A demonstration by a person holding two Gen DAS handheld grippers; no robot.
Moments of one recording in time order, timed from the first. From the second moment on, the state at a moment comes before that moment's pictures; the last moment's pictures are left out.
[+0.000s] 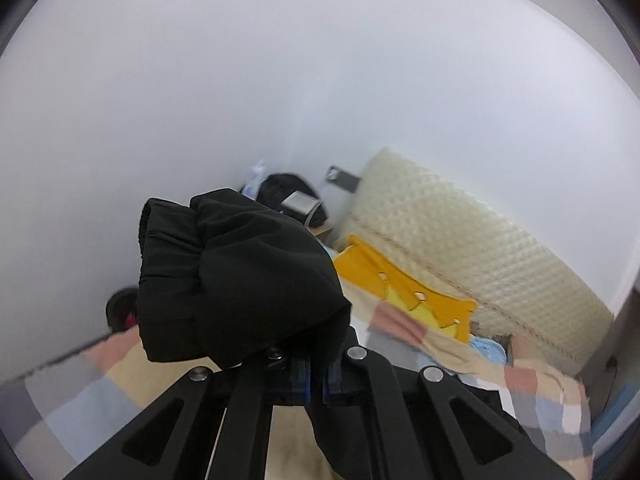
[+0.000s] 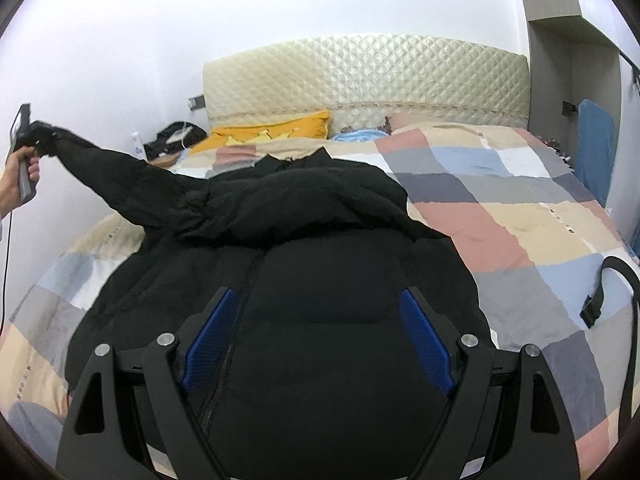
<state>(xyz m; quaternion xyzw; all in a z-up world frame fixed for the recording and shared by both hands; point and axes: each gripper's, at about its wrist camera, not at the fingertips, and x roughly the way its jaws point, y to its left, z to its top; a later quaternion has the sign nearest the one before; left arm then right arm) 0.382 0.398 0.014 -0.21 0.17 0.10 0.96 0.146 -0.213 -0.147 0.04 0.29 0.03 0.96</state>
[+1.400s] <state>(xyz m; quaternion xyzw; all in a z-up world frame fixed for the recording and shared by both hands) 0.432 -0.165 -0.088 -0.04 0.27 -0.19 0.94 0.100 -0.294 -0.139 0.17 0.22 0.10 0.96</state>
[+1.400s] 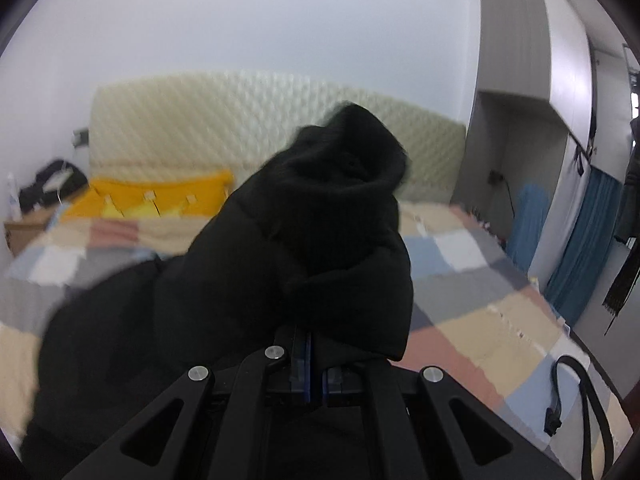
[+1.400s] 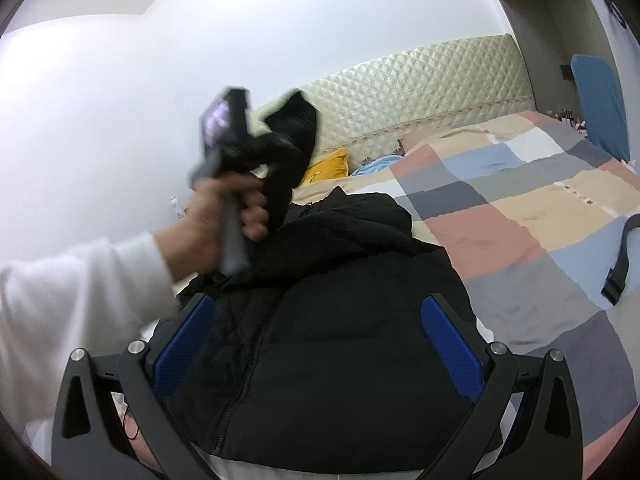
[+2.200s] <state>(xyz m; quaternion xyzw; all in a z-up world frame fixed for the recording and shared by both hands) 0.451 -0.211 -0.201 0.00 0.35 -0.15 0.92 0.123 -0.307 -0.166 0.19 0.26 0.09 0.94</state>
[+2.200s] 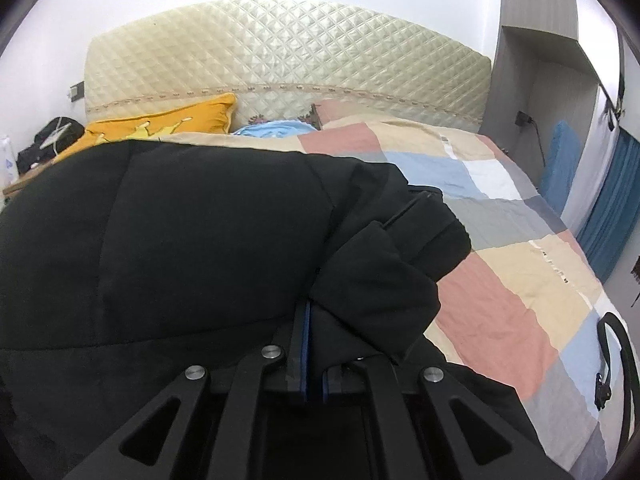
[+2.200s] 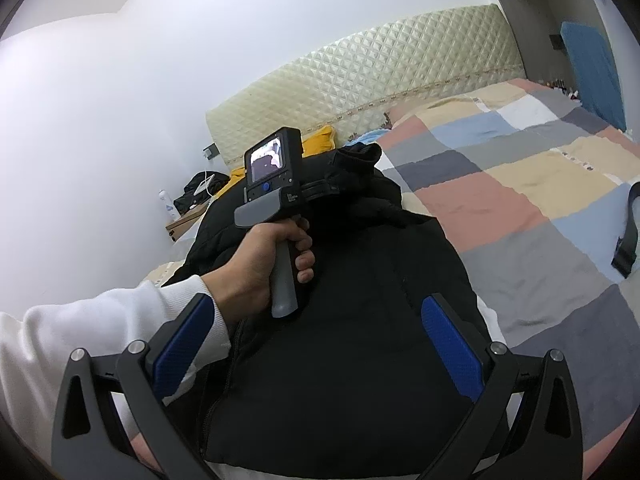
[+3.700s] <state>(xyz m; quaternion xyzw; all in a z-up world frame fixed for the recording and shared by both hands) 0.194 -0.013 -0.048 -0.03 0.25 -0.08 0.97 0.087 -0.257 -0.124 0.07 0.20 0.08 0.97</state>
